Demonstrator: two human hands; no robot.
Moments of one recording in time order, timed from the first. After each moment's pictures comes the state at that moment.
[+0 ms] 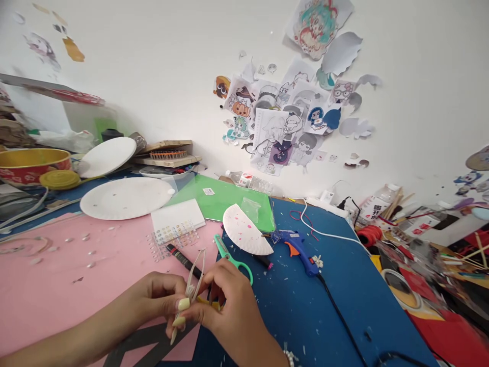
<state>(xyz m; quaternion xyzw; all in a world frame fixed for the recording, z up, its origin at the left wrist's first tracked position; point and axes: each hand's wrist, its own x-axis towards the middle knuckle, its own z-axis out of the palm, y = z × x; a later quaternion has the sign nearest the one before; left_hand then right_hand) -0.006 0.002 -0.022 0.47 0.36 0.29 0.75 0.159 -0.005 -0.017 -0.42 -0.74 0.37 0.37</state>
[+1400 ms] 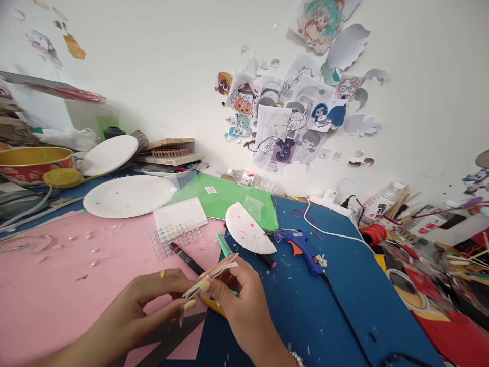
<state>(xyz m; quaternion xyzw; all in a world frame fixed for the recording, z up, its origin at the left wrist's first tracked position) -0.007 -0.009 -0.008 0.71 0.42 0.34 0.45 0.164 -0.002 -0.017 -0.42 -0.62 0.50 0.44</state>
